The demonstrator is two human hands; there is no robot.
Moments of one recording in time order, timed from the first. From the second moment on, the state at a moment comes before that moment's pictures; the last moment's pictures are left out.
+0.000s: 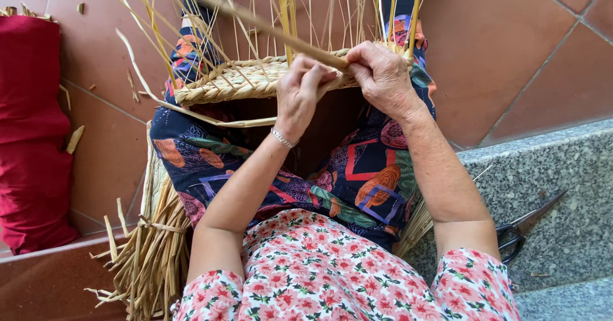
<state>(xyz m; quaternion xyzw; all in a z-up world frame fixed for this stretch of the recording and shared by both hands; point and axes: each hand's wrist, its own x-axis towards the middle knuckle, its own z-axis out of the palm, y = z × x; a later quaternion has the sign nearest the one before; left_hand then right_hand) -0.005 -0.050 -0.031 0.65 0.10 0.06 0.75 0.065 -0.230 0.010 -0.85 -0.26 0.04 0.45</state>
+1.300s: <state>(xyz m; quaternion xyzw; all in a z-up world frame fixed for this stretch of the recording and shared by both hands) -0.051 0.027 0.020 0.97 -0.09 0.04 0.20 0.062 -0.228 0.020 -0.81 -0.42 0.01 0.40</state>
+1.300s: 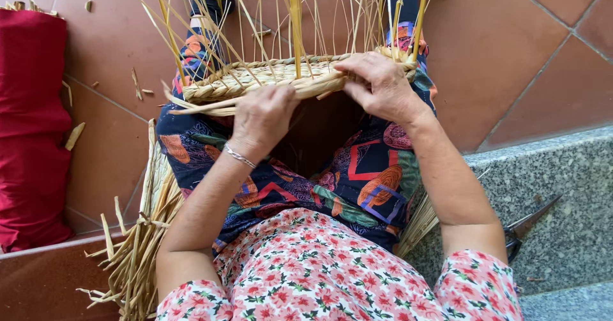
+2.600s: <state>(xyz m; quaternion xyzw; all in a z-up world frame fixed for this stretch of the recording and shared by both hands) -0.053 -0.012 0.032 0.94 -0.15 0.24 0.20 0.055 -0.204 0.006 -0.85 -0.44 -0.06 0.28</state>
